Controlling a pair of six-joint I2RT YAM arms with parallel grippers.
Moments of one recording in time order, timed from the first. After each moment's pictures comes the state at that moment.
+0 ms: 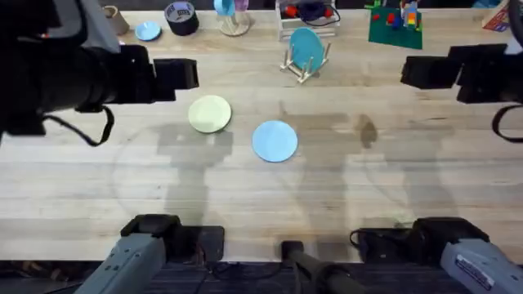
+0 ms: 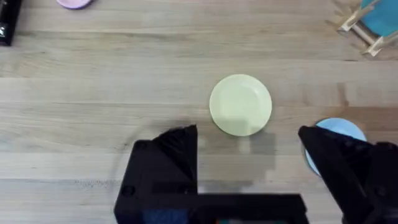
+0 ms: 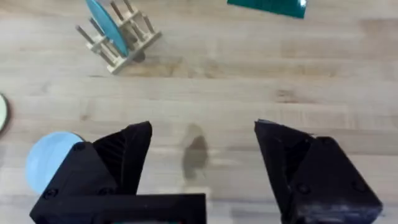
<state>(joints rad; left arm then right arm) 0.00 0.92 1.10 -1.02 0.01 -0.05 0.00 0.87 1.00 -0.85 -0.03 0.01</state>
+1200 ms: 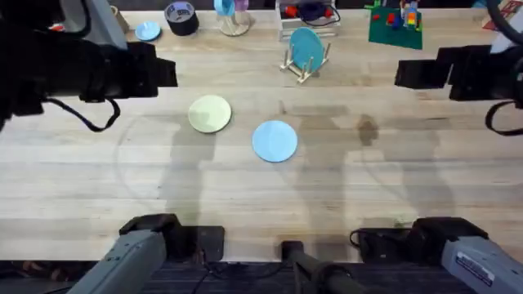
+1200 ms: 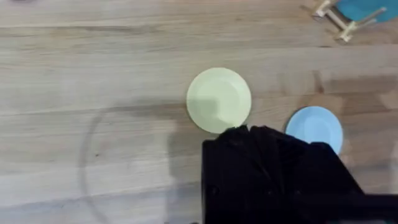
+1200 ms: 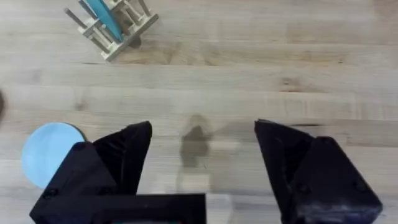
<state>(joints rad) 0.11 1.02 1.11 -1.01 0.23 0.04 0.00 0.94 1.02 -0.88 -0.03 0.01</state>
